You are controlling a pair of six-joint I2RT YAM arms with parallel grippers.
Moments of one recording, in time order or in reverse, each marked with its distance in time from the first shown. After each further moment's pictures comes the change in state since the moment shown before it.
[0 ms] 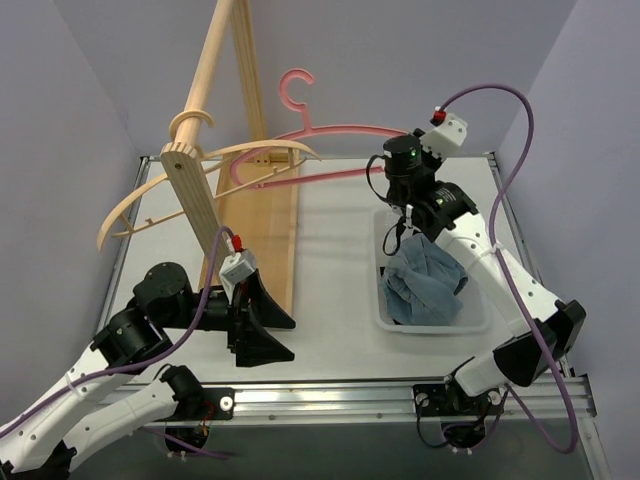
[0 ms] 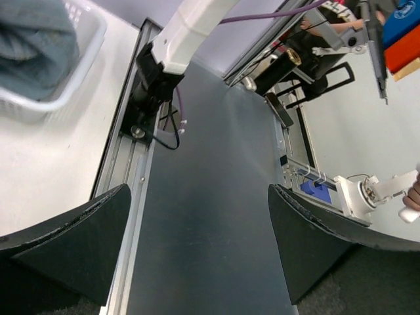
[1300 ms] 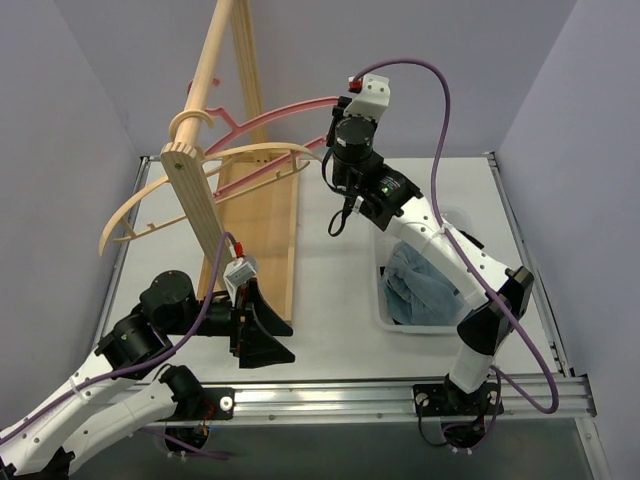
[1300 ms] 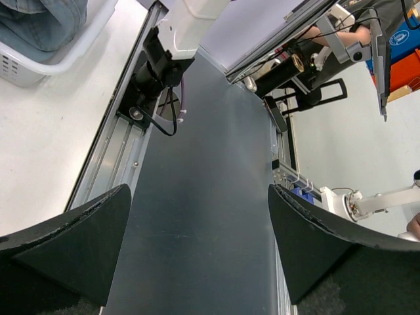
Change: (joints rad) left arm 0.000 -0.045 -0.091 -0.013 -0.051 -0.101; right arm 0.197 0.270 0.290 0.404 -0.054 -0.493
